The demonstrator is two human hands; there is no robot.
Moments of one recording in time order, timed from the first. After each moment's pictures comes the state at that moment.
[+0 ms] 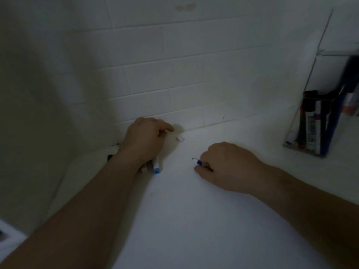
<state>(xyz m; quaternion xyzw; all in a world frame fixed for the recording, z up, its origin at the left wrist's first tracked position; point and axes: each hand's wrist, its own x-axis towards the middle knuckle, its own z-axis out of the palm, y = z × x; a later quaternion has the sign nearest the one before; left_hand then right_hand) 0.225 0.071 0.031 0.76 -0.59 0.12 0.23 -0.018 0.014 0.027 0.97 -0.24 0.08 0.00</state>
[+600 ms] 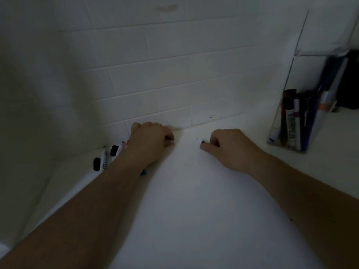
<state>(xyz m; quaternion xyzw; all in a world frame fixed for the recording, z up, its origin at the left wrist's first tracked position) 0.193 0.045 0.027 0.77 -0.62 0.13 0.09 -0.039 -0.035 0.022 0.89 -0.39 0.18 -0.14</state>
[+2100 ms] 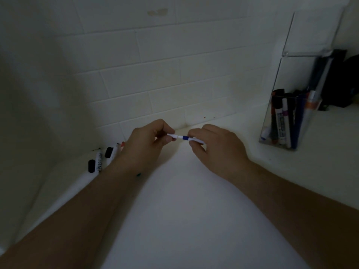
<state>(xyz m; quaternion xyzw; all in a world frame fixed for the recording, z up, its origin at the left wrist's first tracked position) 0.164 0.079 0.037 0.68 -0.62 -0.03 0.39 -0.029 -0.017 0.004 0.88 -0.28 0.39 -0.03</state>
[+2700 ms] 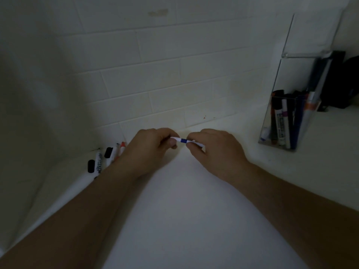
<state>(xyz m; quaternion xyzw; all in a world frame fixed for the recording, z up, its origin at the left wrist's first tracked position) 0.157 0.080 0.040 0.69 -0.67 0.02 0.27 -0.029 -0.016 0.005 0.90 -0.27 0.35 -0.04</state>
